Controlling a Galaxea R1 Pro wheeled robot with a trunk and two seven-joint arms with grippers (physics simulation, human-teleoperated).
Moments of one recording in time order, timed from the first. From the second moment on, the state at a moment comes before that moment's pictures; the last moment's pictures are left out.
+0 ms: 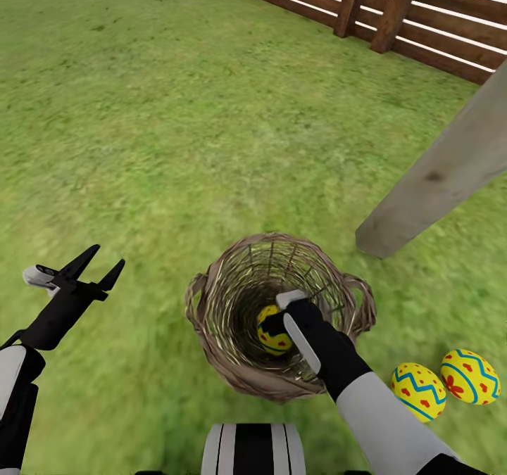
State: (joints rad) left arm -0.40 0.19 0.42 -1.43 1.40 0.81 -0.59; right arm -0.75 0.13 0.41 -0.97 -0.30 0.94 -0.24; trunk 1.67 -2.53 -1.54
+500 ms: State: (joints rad) left arm -0.40 0.19 0.42 -1.43 1.40 0.81 -0.59; right arm -0.75 0.13 0.38 -0.98 -0.29 0.93 -0.24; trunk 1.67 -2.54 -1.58
